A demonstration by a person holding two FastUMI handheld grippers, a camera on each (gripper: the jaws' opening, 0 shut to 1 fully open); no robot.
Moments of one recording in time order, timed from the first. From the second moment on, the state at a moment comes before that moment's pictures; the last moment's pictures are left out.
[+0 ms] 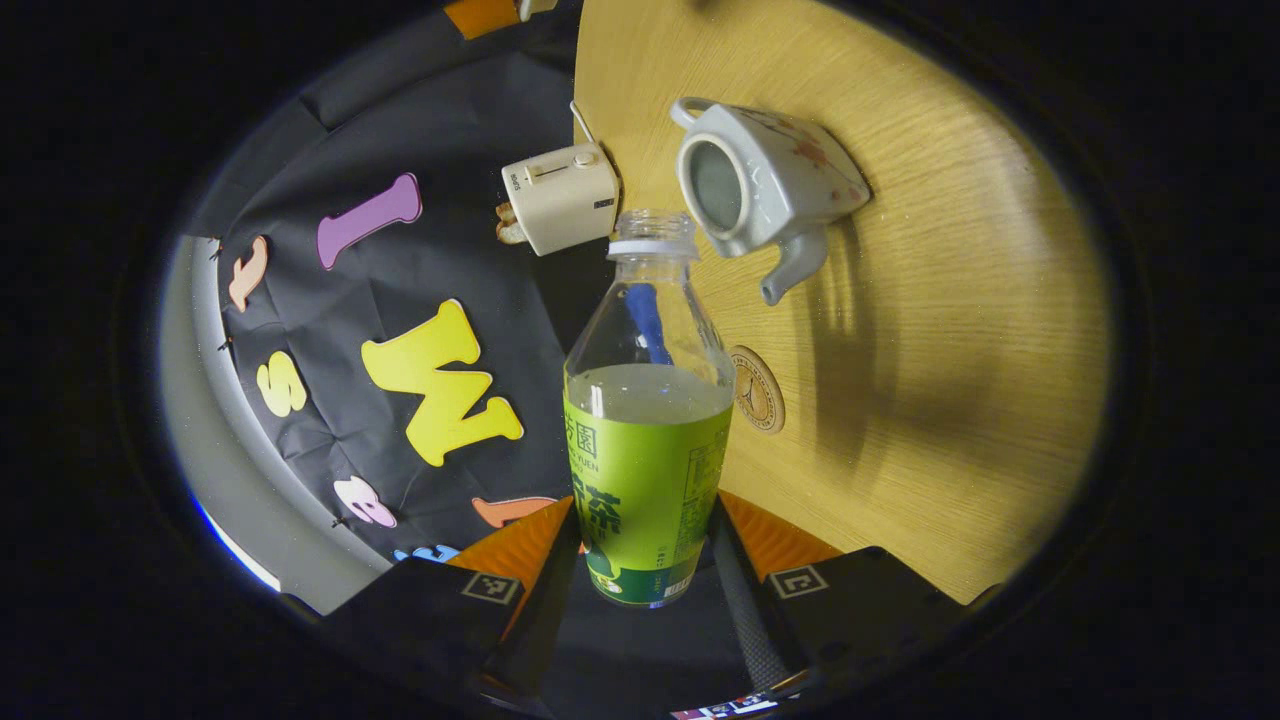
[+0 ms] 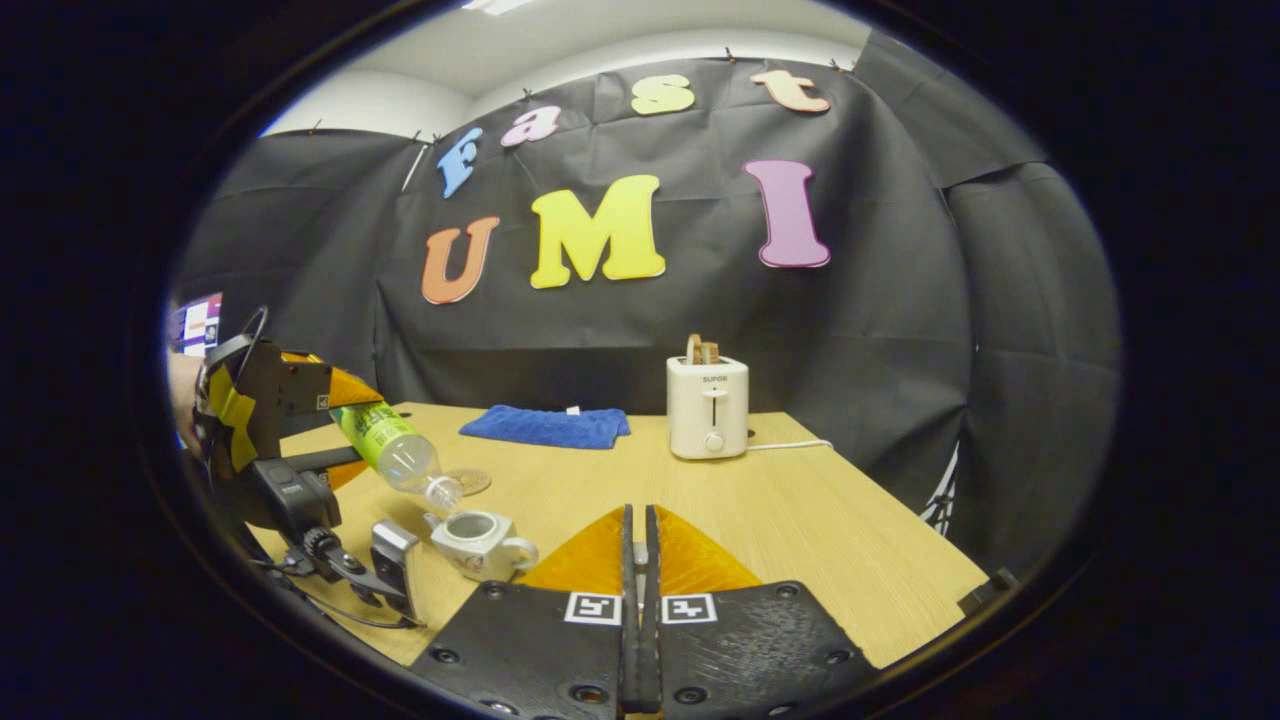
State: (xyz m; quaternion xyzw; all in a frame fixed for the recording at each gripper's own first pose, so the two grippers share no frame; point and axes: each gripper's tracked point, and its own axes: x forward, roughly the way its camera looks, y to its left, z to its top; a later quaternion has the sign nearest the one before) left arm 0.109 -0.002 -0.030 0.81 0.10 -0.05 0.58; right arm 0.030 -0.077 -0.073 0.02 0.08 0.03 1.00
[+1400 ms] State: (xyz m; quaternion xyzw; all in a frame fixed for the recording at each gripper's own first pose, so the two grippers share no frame) left arm 0.111 -0.022 -0.005 0.87 0.06 -0.03 0.49; right arm 0.025 -0.080 -0.073 0.02 0.08 0.04 1.00
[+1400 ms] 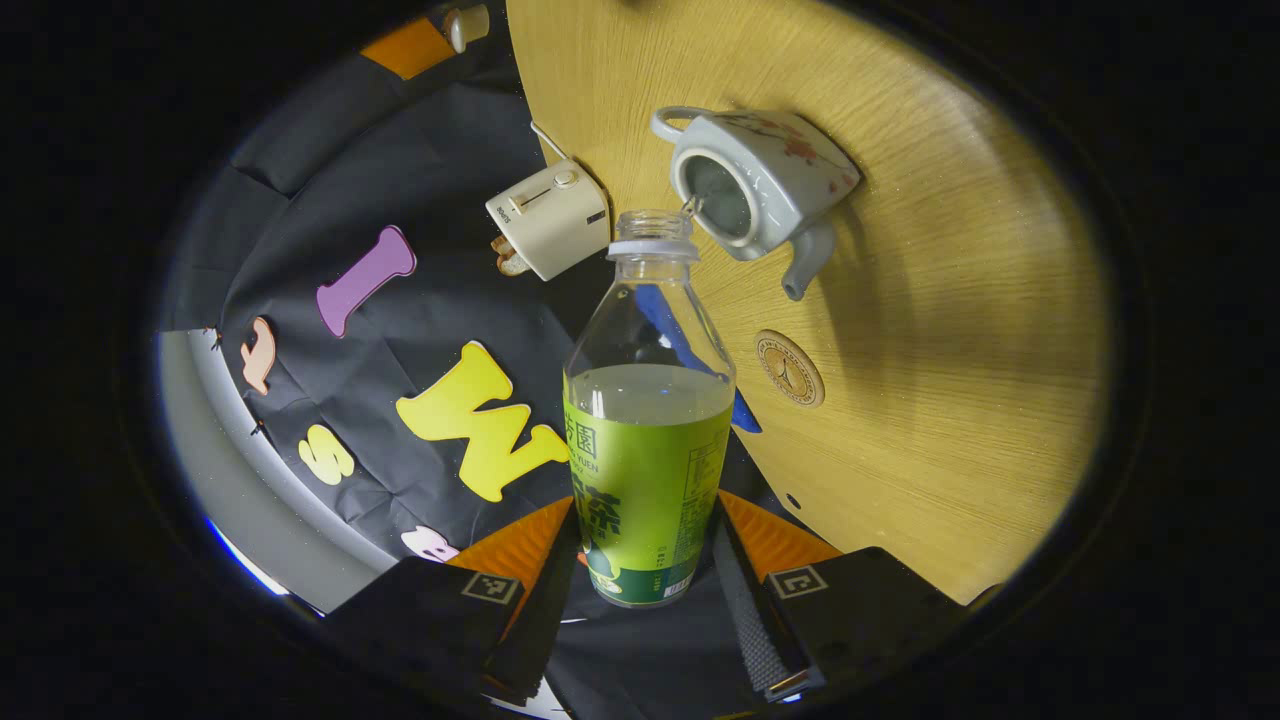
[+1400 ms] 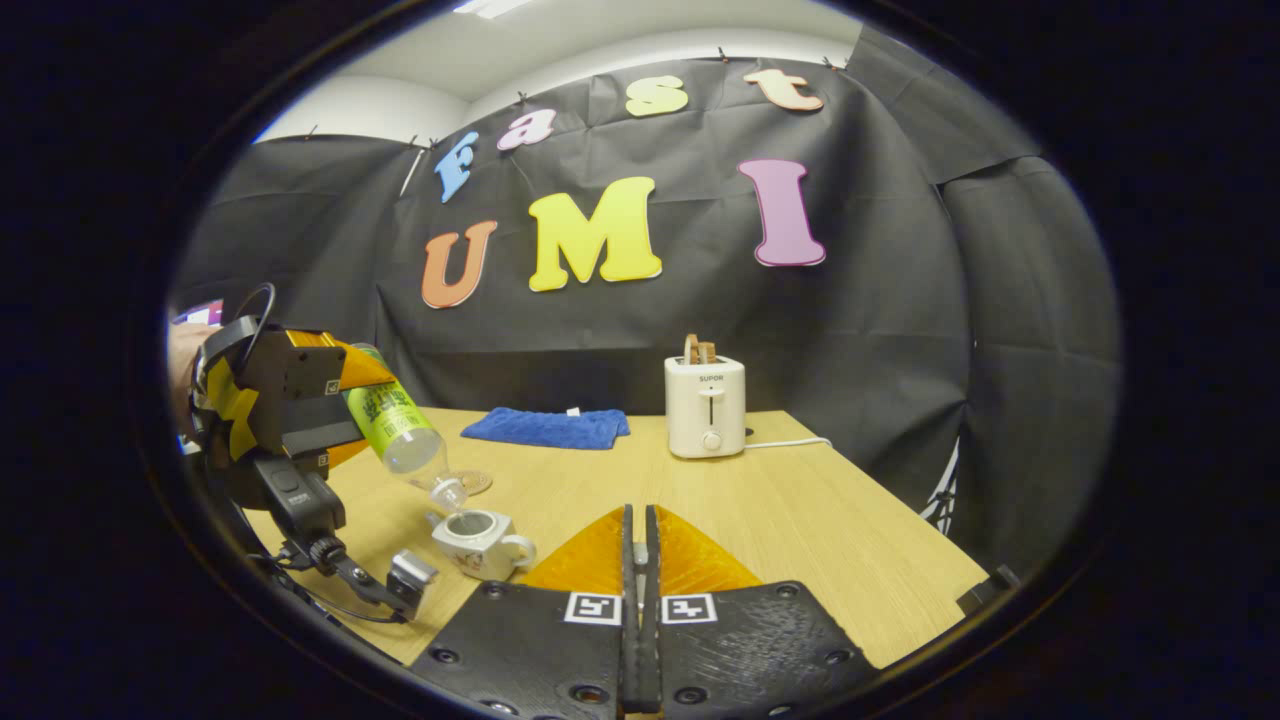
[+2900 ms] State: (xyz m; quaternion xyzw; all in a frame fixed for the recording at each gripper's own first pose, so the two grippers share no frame) left arm 0.092 0.007 -0.068 0.60 0.15 -0.10 0.78; right arm 0.024 -0.073 -0.065 0.03 0.08 0.04 1.00
